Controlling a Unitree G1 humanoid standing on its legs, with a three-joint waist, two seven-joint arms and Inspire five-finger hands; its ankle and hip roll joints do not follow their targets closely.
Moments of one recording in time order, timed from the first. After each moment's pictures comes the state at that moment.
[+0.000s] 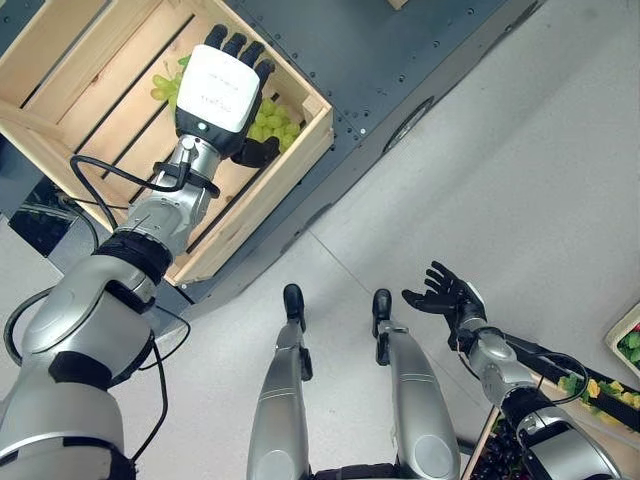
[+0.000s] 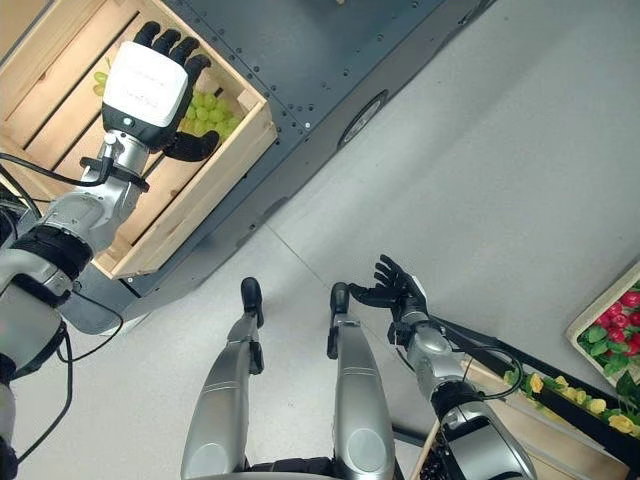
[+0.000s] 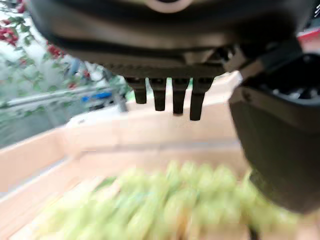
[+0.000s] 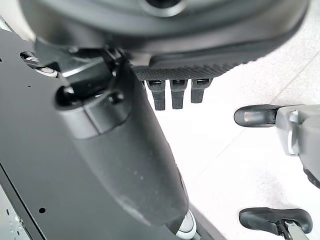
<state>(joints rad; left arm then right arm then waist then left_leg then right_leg) -1.17 0.75 -0.89 1.02 0.73 0.05 0.65 -0.41 -0.39 0.34 0.86 0.72 -0.20 0.02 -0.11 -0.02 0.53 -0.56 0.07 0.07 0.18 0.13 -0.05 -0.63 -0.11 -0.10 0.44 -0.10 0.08</state>
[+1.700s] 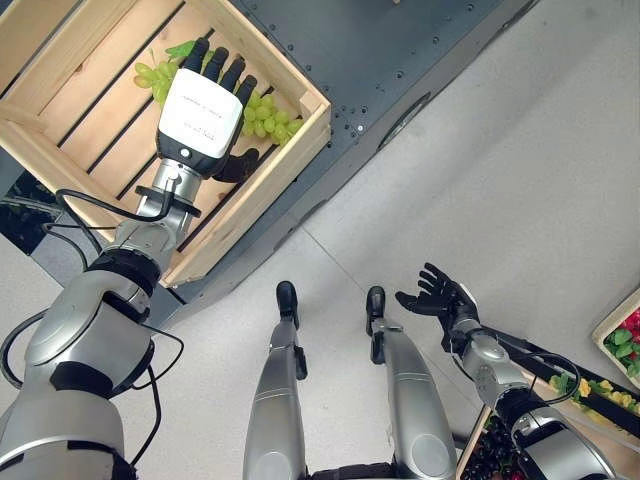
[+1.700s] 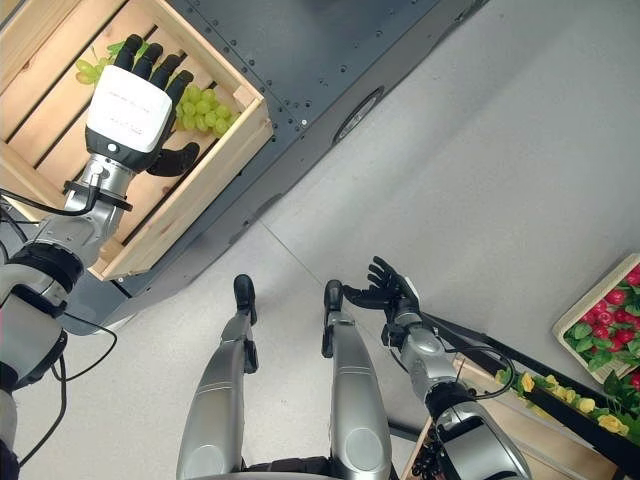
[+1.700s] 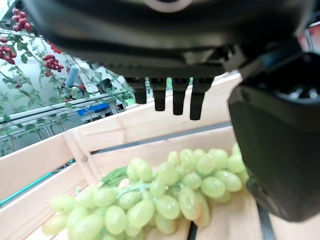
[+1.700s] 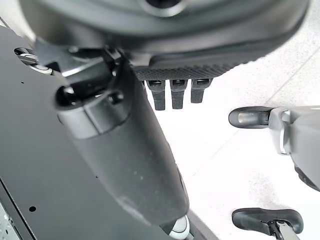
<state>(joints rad) -1.11 0.78 -0.83 1.03 0.89 0.00 0.89 -0.41 -0.36 0.36 0.86 0.72 -0.21 0.01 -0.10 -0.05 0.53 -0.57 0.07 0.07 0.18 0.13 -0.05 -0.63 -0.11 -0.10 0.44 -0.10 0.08</state>
